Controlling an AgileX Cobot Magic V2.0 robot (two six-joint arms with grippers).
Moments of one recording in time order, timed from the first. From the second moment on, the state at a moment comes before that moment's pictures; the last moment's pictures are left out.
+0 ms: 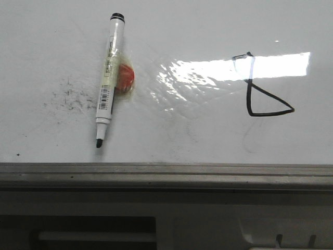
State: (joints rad) left arm 0.01 0.04 -0.02 -0.01 0.21 -0.15; right arm 0.92 0.06 -0.48 0.08 0.51 -0.37
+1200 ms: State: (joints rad) left arm 0.01 0.00 0.00 0.00 0.35 -0.22; right arm 0.92 0.06 -0.48 0.08 0.50 -0.37
